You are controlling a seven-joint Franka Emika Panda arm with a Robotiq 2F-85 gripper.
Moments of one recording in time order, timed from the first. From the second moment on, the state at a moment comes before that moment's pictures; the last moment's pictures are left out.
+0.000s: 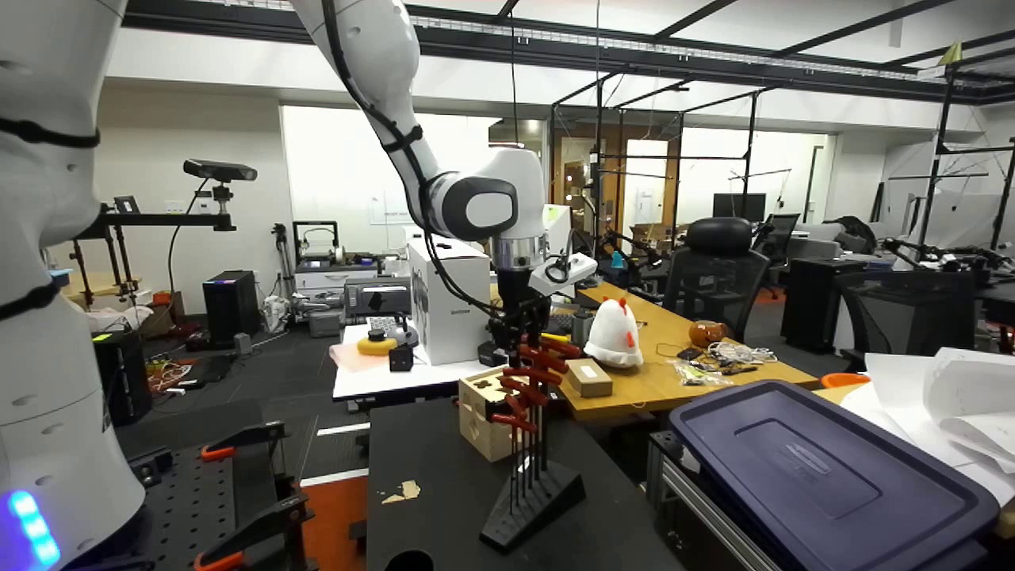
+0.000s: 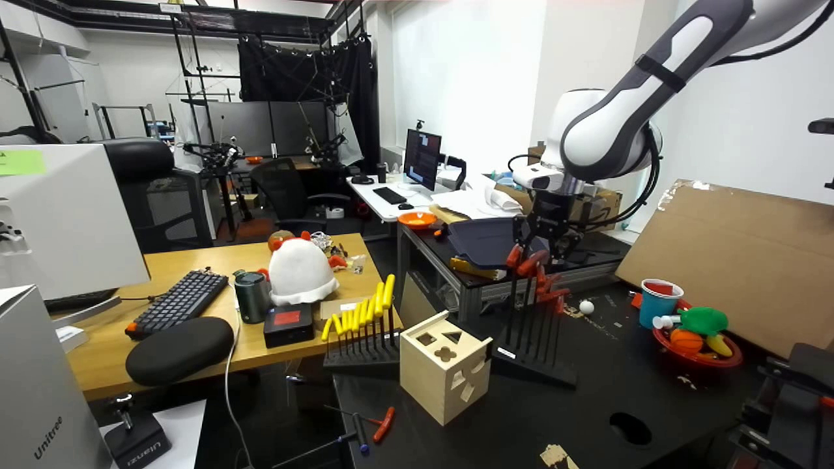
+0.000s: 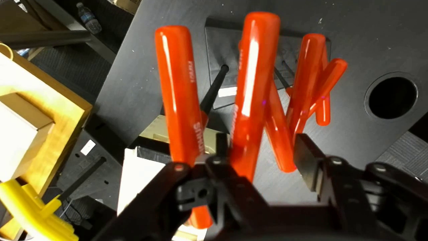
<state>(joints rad) -0.21 0.38 0.15 -2.20 -0.02 2.70 -1.90</state>
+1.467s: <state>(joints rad) -0.09 0.15 0.12 -2.21 0.10 2.50 -1.41</state>
